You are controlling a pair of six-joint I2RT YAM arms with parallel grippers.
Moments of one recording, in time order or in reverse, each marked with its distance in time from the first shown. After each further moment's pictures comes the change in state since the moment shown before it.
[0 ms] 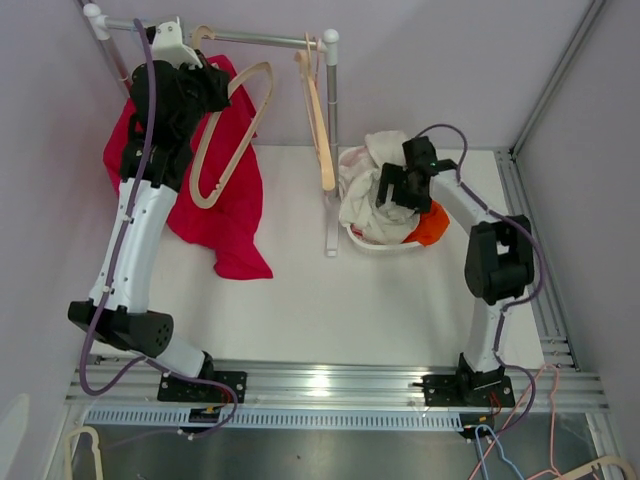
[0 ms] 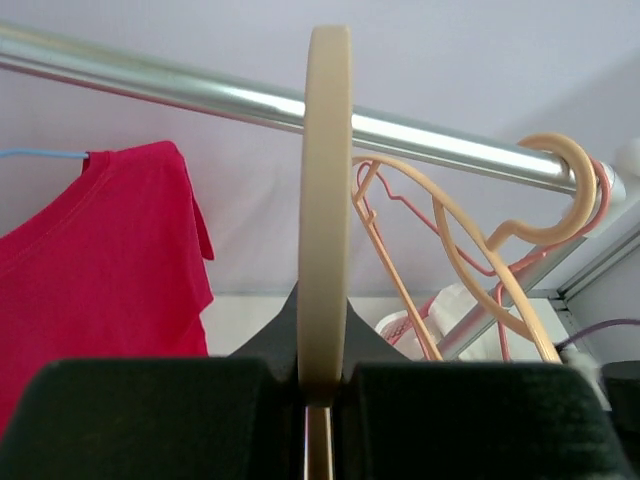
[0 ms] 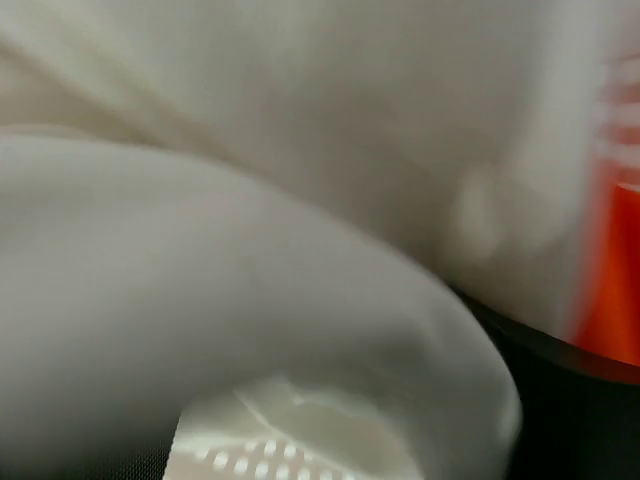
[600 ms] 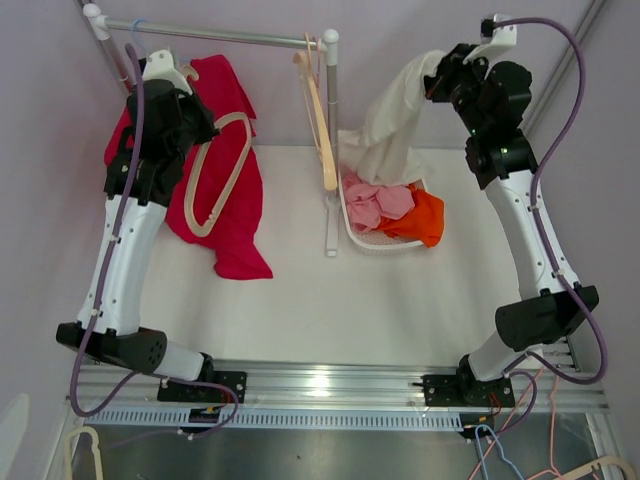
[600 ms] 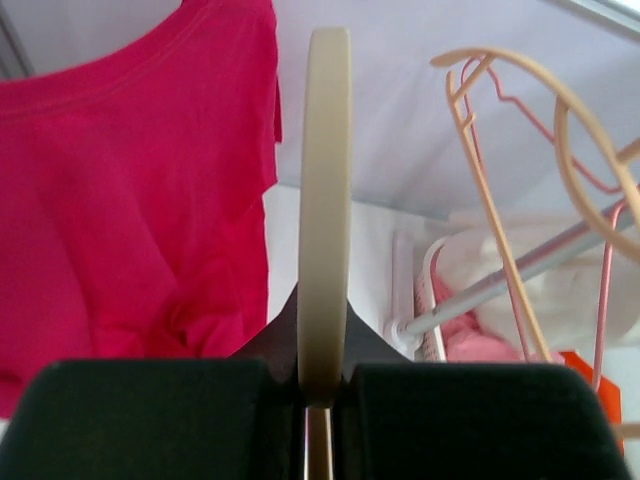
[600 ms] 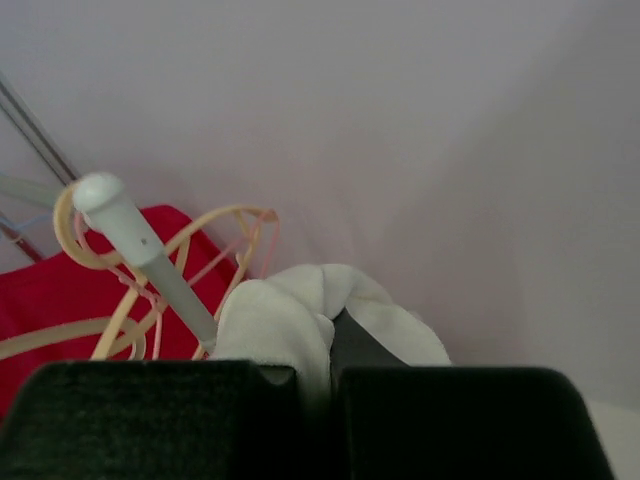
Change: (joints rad) left arm -0.002 -0.124 -0.082 -0.290 -0.166 -0.071; right arm -0.055 -0.393 0.302 0.568 -0.108 -0.107
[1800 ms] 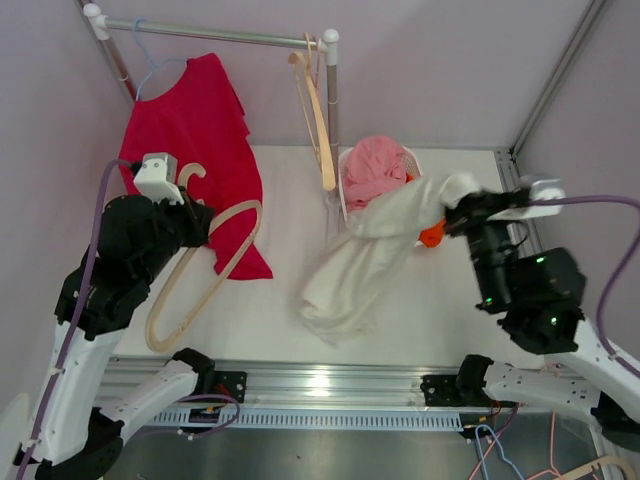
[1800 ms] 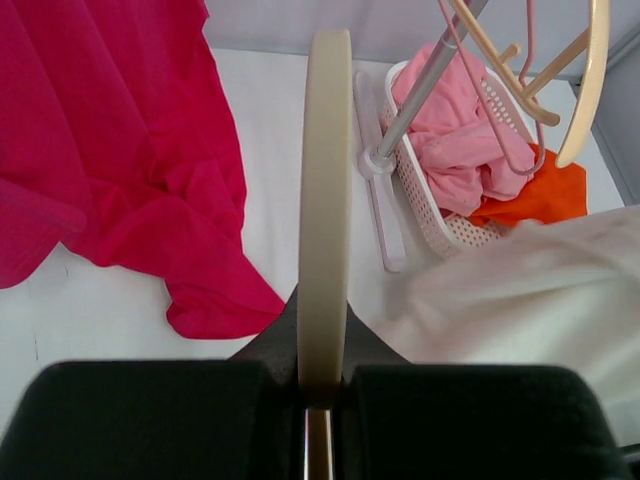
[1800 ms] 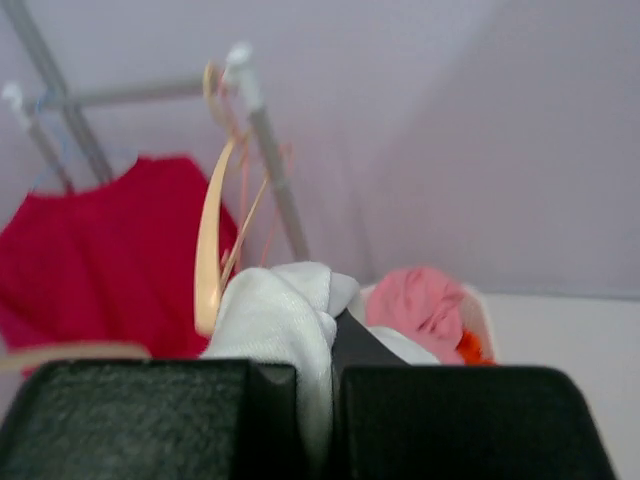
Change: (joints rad) left arm -0.220 -0.564 -0.452 -0.204 0.006 0.016; right arm 0.953 -0.880 -0.895 0.170 1.026 -0.416
